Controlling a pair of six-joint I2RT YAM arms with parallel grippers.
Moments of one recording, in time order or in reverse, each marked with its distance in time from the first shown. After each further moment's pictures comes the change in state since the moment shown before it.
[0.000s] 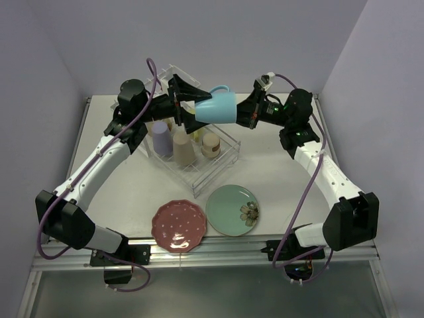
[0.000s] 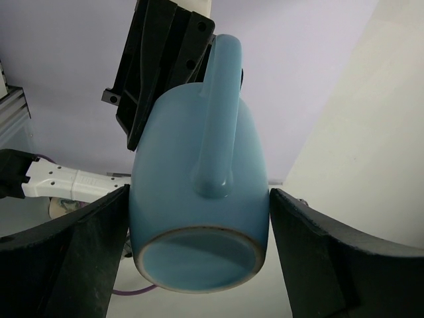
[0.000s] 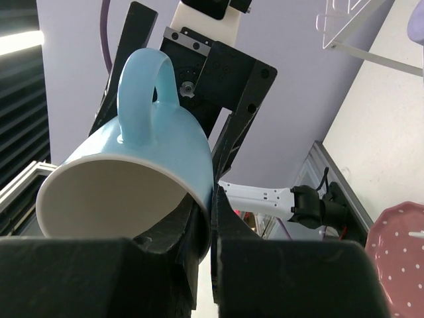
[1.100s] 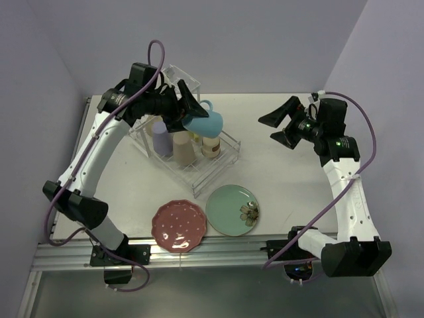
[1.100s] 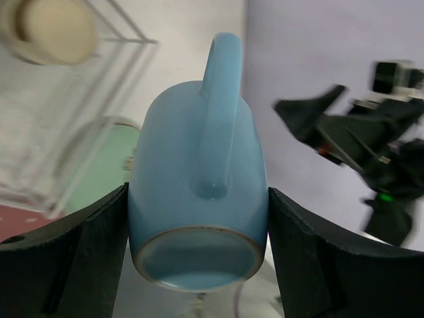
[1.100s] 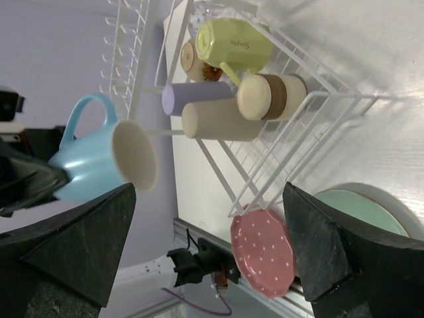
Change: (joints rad) left arm -0.011 0.174 0.524 -1.072 -0.350 0.868; right arm -0.284 -0.222 0.099 -1.001 0.423 -0.632
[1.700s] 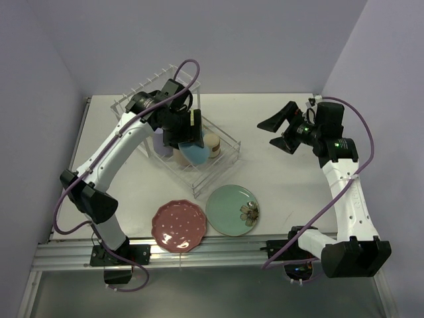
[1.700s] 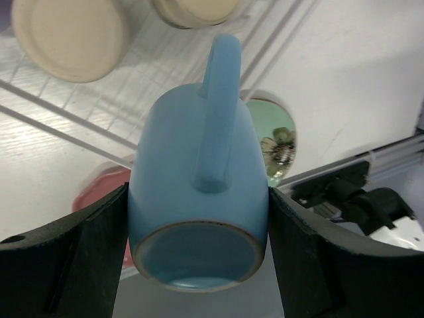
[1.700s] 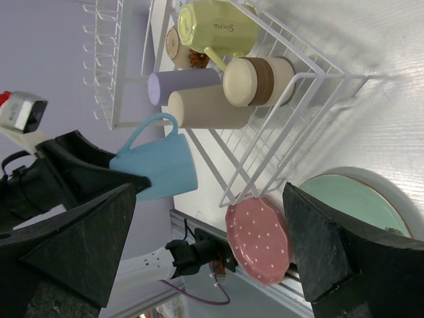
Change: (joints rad) left arm -0.174 0.116 0.087 -0.336 -0.429 0.314; right arm 0.000 -0.012 -0.034 -0.047 -0.004 -0.021
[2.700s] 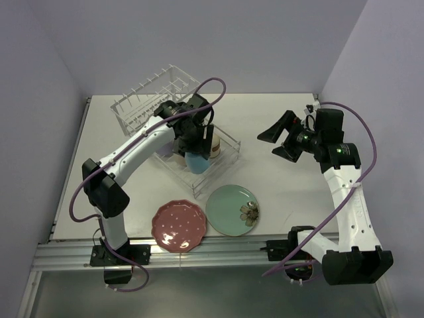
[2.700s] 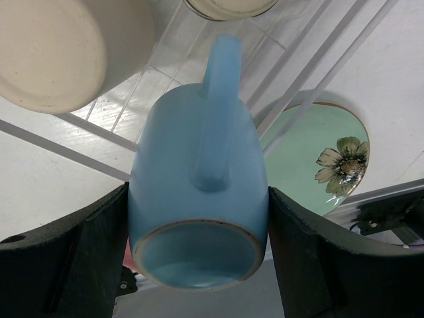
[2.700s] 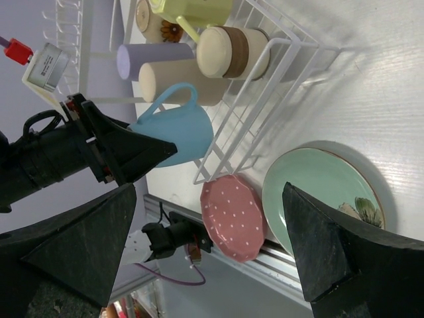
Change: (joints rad) left arm -0.105 0.109 -0.068 0.022 -0.183 0.058; right arm 0.018 -0.055 -0.003 -0.137 0.032 -0.106
